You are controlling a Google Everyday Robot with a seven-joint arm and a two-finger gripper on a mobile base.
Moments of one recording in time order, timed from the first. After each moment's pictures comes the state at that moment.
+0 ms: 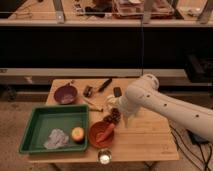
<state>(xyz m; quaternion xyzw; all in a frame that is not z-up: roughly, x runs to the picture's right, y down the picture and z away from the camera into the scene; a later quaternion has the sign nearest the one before) 0.065 0.118 0.713 -0.18 -0.21 -0.29 0.92</state>
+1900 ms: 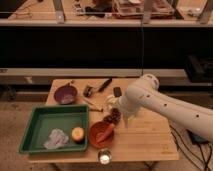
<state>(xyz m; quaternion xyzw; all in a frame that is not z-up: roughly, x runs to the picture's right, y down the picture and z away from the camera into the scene) 0.065 0.118 0.713 -0.18 -0.21 -0.29 0.92</state>
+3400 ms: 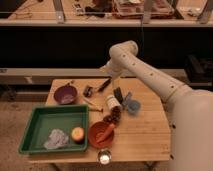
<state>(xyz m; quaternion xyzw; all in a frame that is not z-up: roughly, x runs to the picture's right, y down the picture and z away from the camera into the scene) 0.017 -0.079 0.868 -0.16 -0.19 -0.24 0.94</state>
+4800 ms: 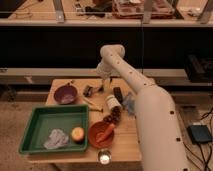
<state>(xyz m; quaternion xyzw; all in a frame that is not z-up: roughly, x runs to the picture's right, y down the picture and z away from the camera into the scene) -0.032 -0.051 0.940 -0.20 -0.24 -0.26 0.91</state>
